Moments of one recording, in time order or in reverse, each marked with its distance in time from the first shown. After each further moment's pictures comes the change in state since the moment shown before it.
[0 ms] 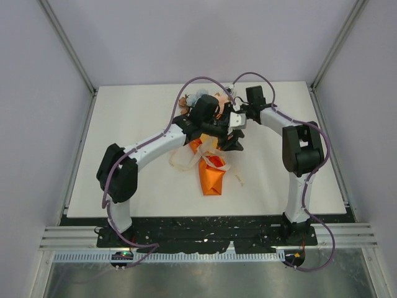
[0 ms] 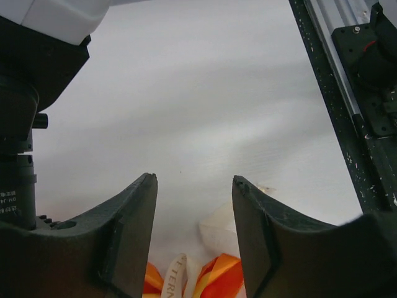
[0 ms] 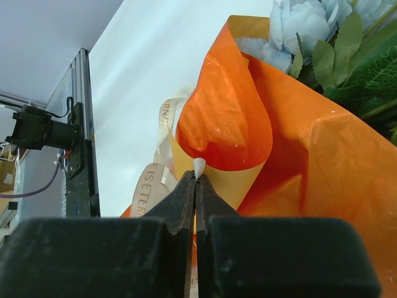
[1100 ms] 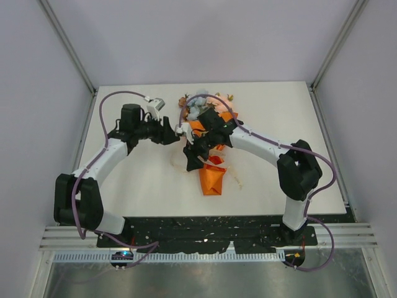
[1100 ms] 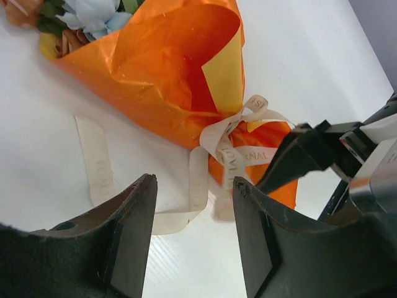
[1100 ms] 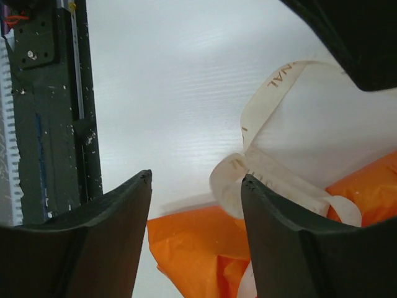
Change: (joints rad) left arm 0.557 -0.428 -0.544 0.001 -0.154 -0.598; right arm 0.483 -0.234 -0.077 -0.335 0.389 -0.383
